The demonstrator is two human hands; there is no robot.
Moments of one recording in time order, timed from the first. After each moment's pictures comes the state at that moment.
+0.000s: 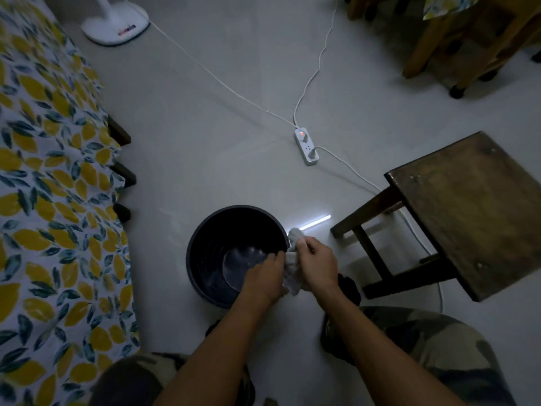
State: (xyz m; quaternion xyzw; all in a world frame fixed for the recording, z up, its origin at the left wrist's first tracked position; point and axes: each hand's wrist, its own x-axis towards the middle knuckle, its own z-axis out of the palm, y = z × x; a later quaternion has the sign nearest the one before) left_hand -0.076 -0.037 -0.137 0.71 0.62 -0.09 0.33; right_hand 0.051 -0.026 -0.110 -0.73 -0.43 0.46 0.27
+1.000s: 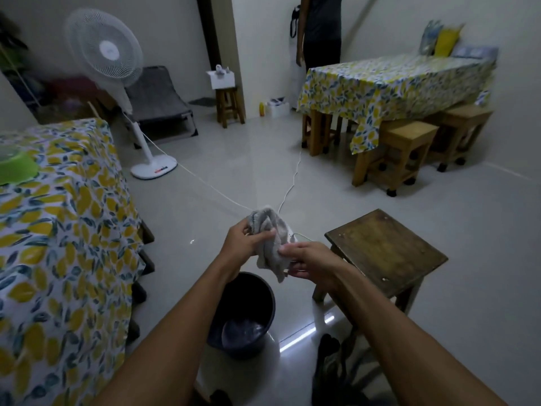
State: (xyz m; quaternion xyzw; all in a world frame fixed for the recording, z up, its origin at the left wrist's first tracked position) left_hand -0.063 -0.079 0.151 0.49 0.53 0.46 0.51; right_hand 0.125 -0.104 0.150 -0.51 -0.41 0.69 0.31
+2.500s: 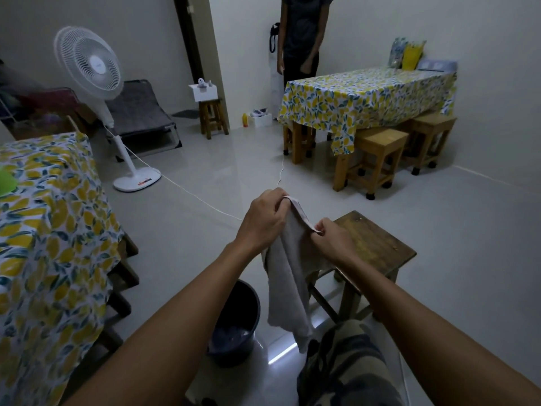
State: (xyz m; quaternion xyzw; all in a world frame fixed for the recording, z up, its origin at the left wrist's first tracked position) left_hand 0.026 -0.090 0.224 0.77 0.49 0.39 0.16; right_hand 0.205 -0.096 0.158 -0.71 -0.60 0.23 0.27
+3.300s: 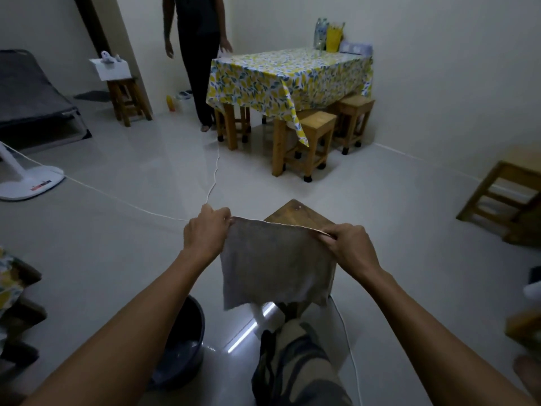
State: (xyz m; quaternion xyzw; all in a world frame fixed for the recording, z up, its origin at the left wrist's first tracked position) left_hand 0.063 -0.016 0.159 0.78 0.60 0.15 0.04; right_hand 0.345 -0.131 0.139 -0.76 -0.58 0.06 0.29
